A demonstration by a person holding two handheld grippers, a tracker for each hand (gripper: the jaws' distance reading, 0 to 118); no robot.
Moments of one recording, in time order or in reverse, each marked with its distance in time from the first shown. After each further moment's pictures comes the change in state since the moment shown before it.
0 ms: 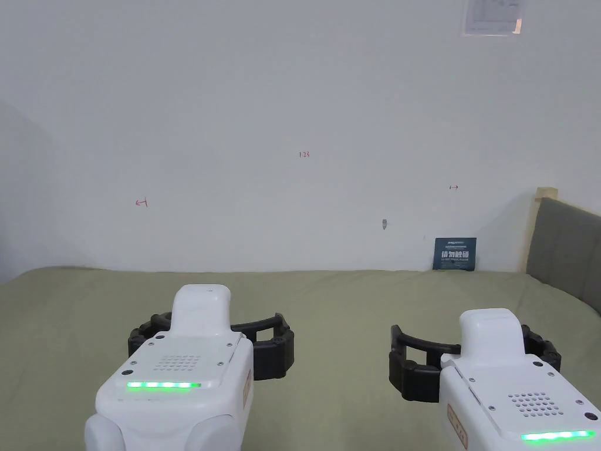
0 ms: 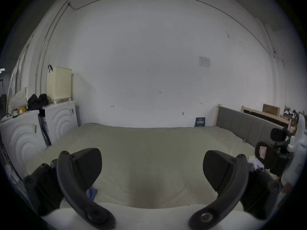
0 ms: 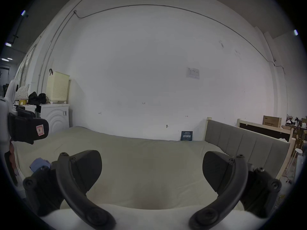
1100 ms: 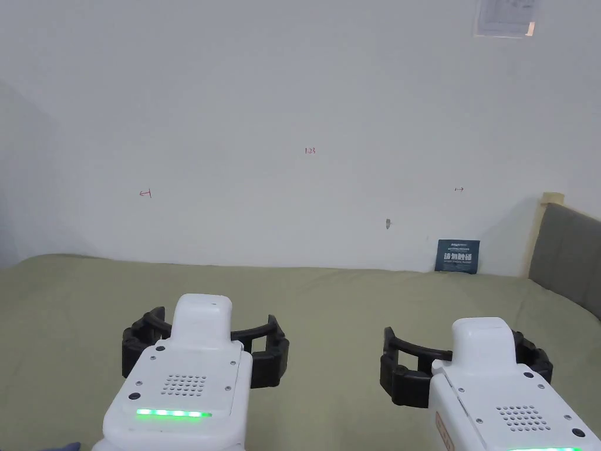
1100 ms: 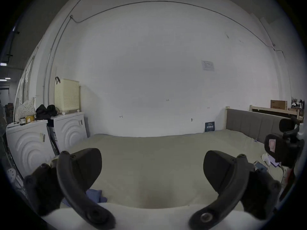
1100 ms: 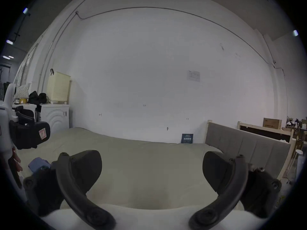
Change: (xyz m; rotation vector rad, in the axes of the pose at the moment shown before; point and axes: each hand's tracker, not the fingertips) left arm 0.004 -0.025 -0.019 0.112 0.108 -0.086; right arm -0.013 -0.006 -0.001 0.032 0.007 0.017
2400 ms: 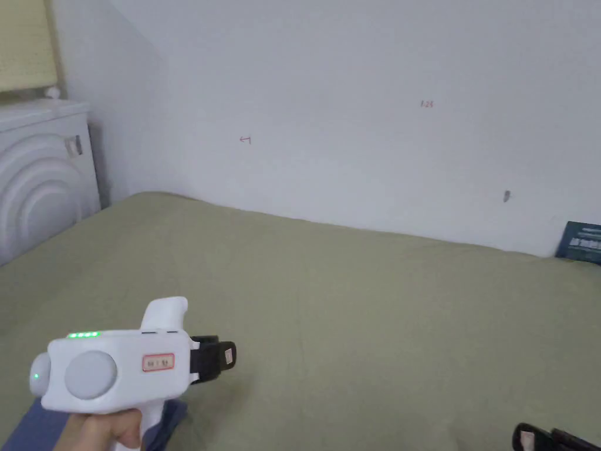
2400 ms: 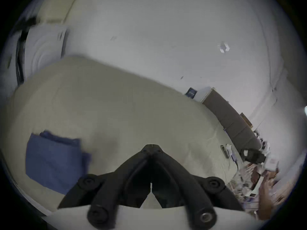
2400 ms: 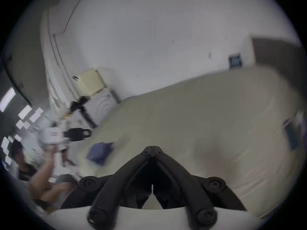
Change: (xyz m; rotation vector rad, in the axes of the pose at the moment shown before) left arm -0.154 -0.068 -0.076 -0.489 -0.352 0.374; right arm 0.037 -0.067 -0.053 -0.479 0.427 -0.354
